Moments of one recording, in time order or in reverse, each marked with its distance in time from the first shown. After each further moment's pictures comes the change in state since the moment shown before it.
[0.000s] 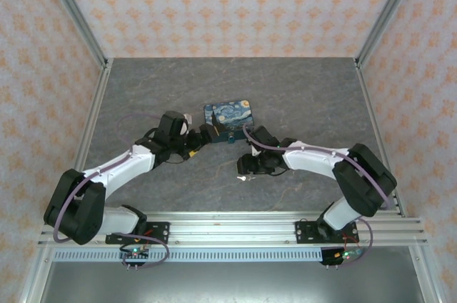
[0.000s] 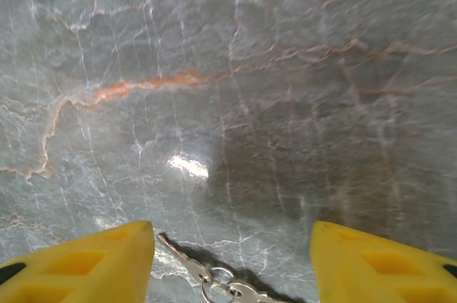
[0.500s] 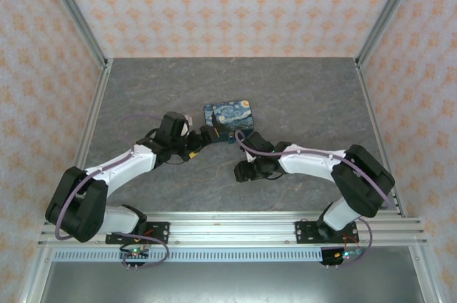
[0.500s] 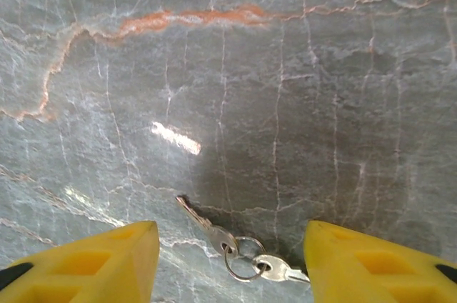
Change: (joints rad) left arm 0.000 0.022 -0.006 0.001 0.000 0.000; right arm 0.079 -0.005 0.001 -0.042 0.036 -0.068
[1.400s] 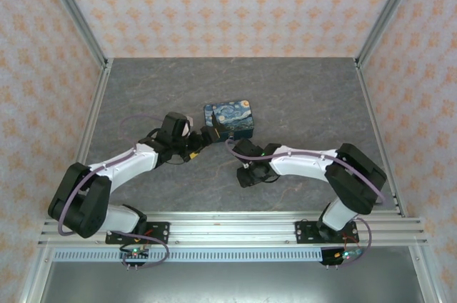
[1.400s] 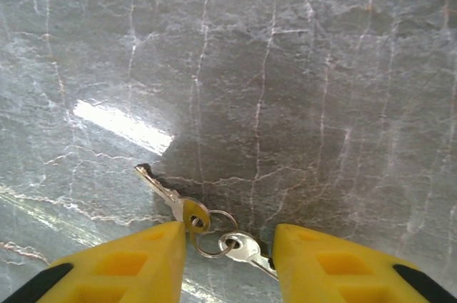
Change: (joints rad) left arm 0.000 0.029 0.000 0.016 0.000 -0.004; right arm 0.084 0.059 0.078 -0.148 0.165 -0.049
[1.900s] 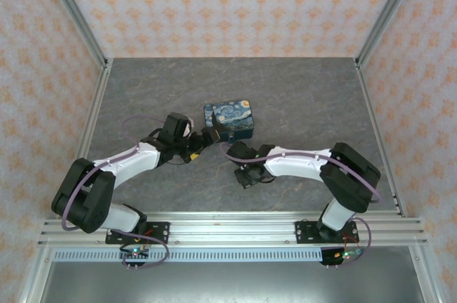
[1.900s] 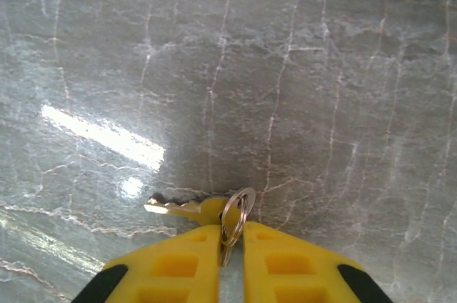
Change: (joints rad) left arm 0.000 0.039 0.000 0.014 0.000 -0.015; right arm 0.052 0.039 0.039 -0.024 0.080 -0.008
